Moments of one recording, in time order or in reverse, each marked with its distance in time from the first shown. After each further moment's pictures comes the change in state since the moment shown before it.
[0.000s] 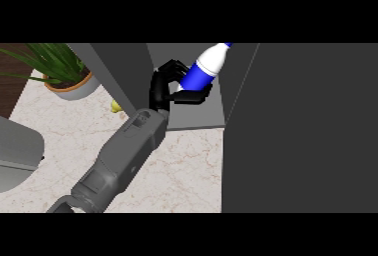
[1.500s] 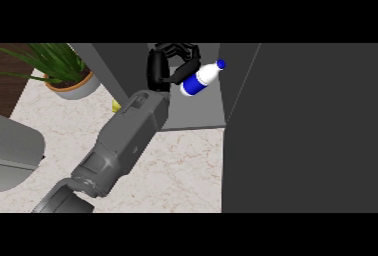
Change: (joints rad) left arm -0.152 0.001 0.133 0.108 0.066 -0.103 -0.307; right arm 0.008 -0.010 -0.027 -0.007 -0.021 0.078 -0.007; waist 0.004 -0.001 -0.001
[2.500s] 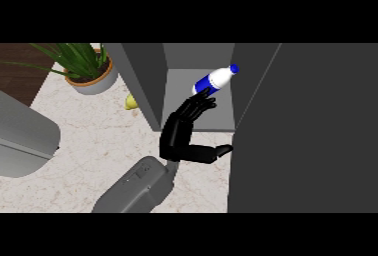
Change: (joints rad) left arm 0.541 0.016 -0.435 -0.657 0.211 -0.189 0.108; right arm 0.016 0.031 0.120 -0.008 0.036 -0.081 0.035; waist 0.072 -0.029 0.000
